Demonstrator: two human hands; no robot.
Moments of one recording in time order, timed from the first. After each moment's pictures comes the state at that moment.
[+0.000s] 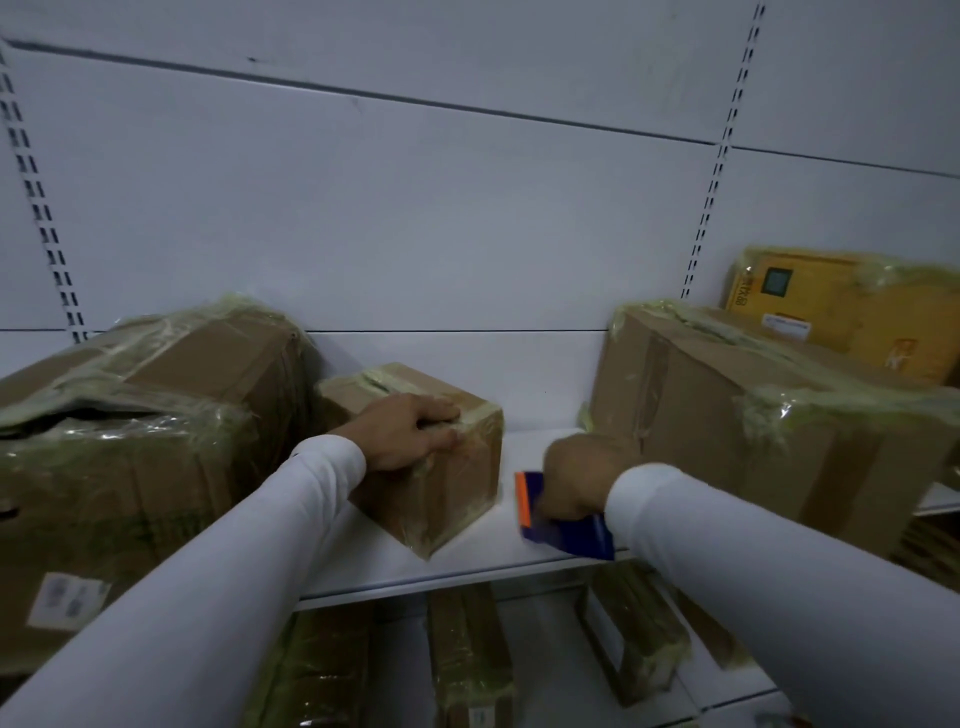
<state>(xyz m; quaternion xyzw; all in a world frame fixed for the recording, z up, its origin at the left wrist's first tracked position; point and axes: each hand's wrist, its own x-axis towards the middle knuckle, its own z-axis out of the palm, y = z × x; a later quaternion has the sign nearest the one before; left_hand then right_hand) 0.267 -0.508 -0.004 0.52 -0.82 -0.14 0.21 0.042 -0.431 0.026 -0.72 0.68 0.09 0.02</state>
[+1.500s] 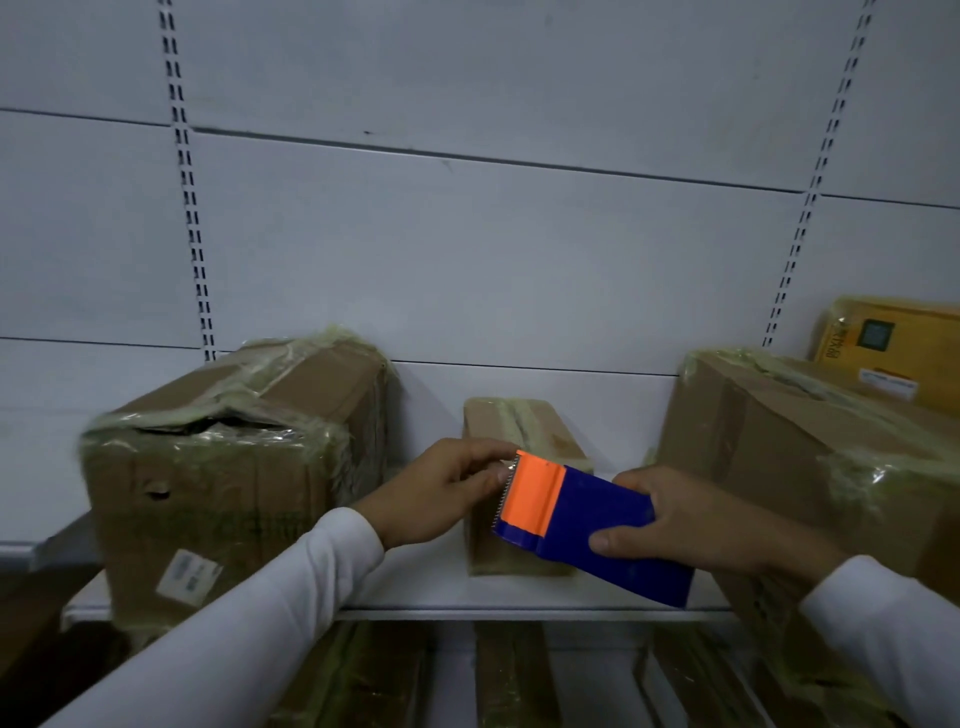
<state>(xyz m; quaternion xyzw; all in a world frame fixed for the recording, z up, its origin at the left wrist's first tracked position) 0.273 -0.415 0.013 0.35 -0.81 -0.30 0.37 0.001 -0.398 0.048 -0.83 0.44 -0.17 0.29</state>
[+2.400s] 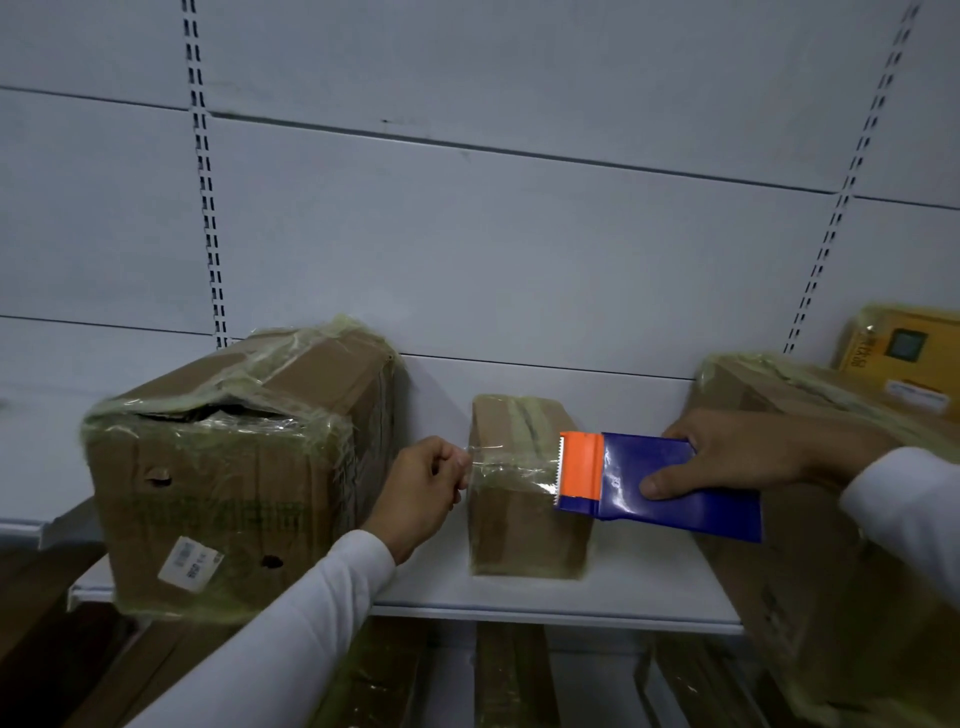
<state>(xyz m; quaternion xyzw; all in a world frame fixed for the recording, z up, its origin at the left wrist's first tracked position) 0.273 -0.429 -0.021 0.54 -0.58 -0.26 0.54 -0.019 -0.444 0.108 -0.83 0.50 -0.02 0.24</state>
